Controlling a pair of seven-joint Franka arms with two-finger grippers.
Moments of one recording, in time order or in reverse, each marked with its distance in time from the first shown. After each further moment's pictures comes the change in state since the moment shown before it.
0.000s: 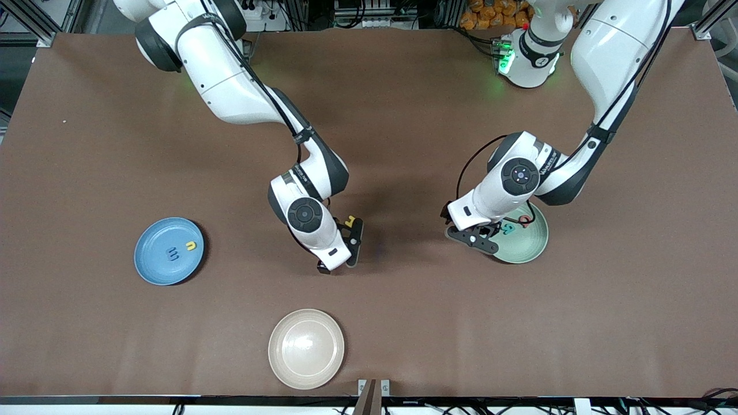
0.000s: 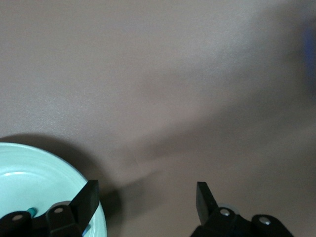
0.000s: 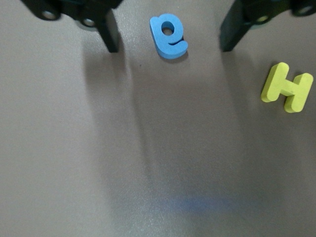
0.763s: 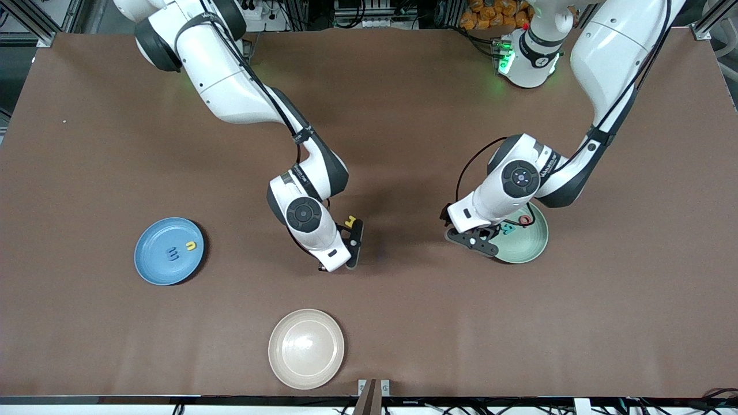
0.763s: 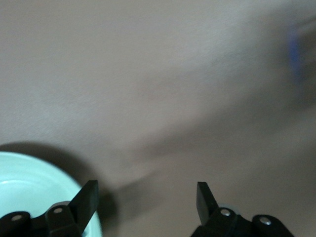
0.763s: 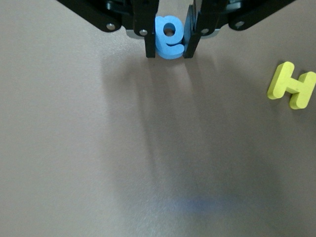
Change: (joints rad) left arm -0.024 0.022 0.000 0.037 0.000 0.000 -0.002; right arm -0.002 -0.004 -0.006 0.022 -0.003 0.002 0.000
